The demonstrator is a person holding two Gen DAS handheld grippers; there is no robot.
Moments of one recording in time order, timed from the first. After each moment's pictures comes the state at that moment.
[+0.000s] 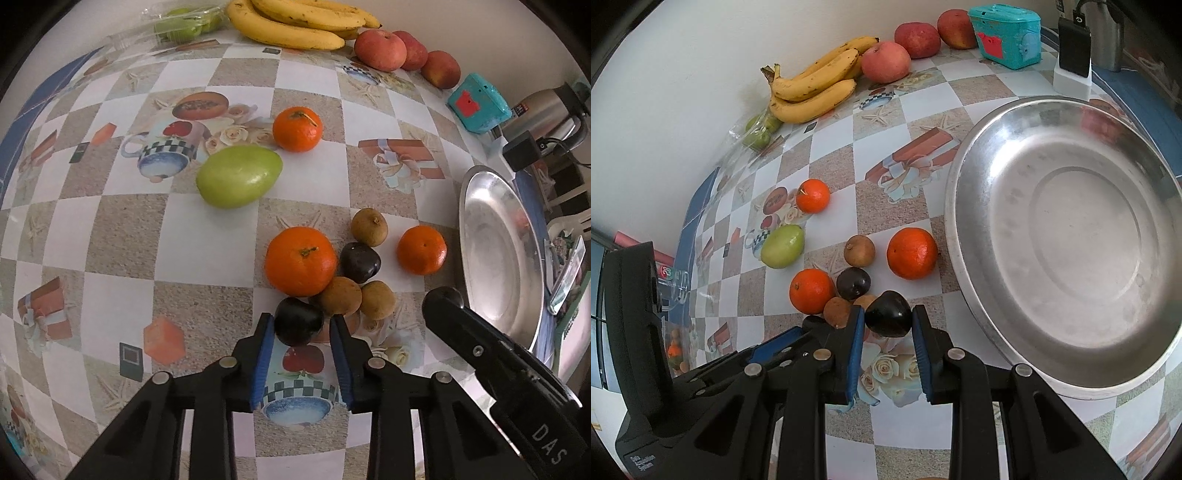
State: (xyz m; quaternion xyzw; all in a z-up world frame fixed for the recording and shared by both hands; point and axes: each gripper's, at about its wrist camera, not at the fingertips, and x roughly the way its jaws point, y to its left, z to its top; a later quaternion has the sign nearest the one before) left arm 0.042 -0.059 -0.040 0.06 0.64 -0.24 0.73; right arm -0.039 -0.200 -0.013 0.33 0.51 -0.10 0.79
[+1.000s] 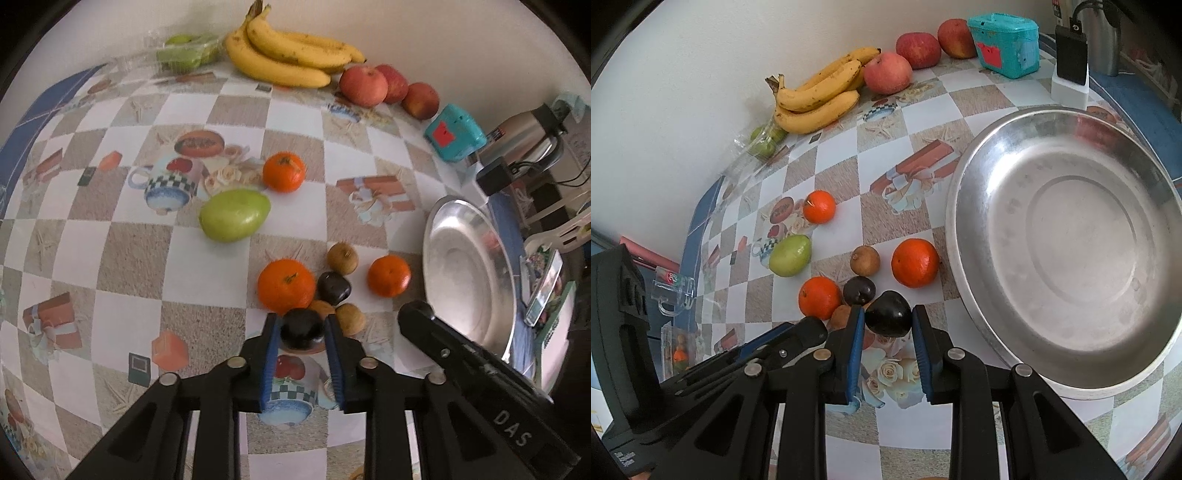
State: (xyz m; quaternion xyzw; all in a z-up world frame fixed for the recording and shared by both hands) left arm 0.046 -0.044 -0.004 0.02 0.60 -0.27 0.75; right arm -0.041 -0.202 -0.003 0.33 0.49 -0.10 0.80
